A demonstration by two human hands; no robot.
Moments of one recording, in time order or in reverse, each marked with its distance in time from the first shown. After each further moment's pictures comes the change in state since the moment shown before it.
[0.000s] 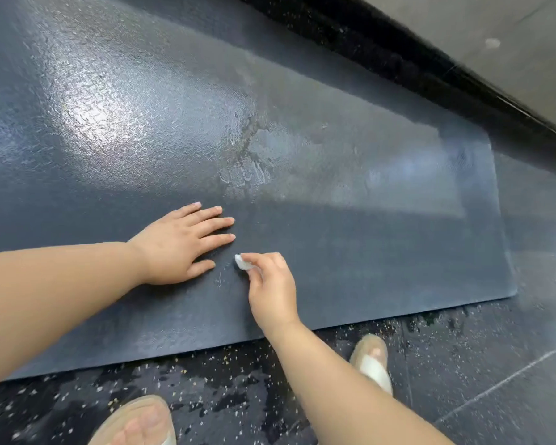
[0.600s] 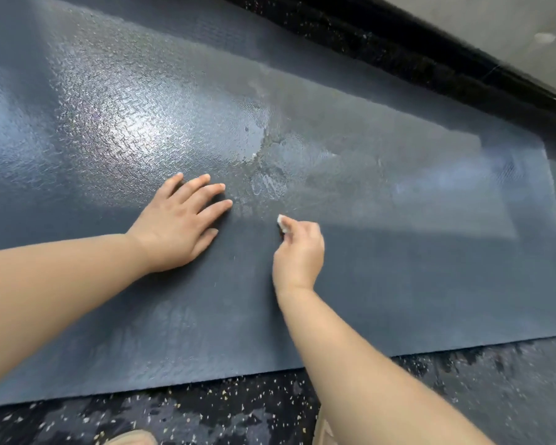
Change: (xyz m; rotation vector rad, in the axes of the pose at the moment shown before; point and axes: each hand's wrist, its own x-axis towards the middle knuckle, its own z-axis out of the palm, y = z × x) left_hand 0.017 -0.019 -0.032 -0.069 0.206 -0.244; right_hand 0.086 0.010 0.002 0.011 0.346 0.053
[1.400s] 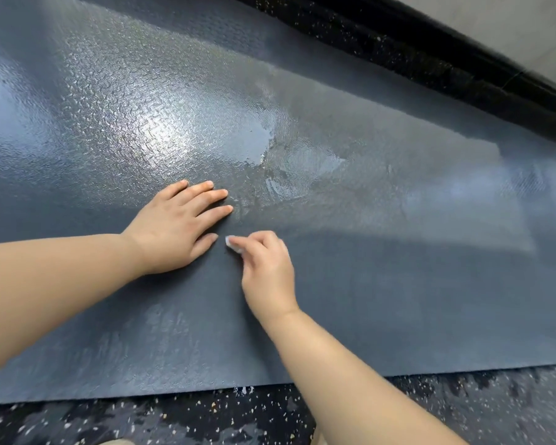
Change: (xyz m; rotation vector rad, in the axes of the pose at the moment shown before) left_hand 0.003 0.002 0.001 -0.040 -0.122 -0.045; right_hand -0.020 -0.010 0.003 0.115 -0.259 -0.481
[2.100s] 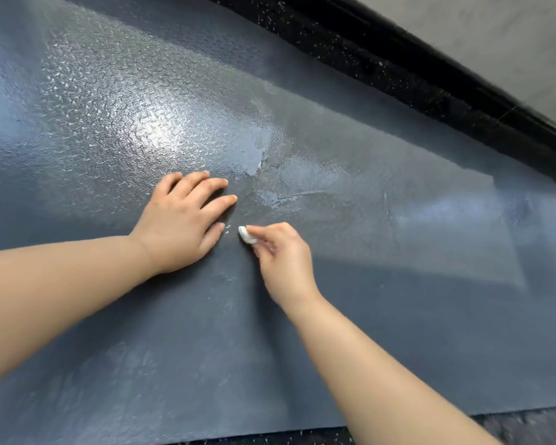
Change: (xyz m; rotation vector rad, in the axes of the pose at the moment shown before) left_hand 0.049 0.004 0.000 -0.063 0.254 -0.135; right_hand 0.065 0.032 -0.029 0.087 -0.171 0.158
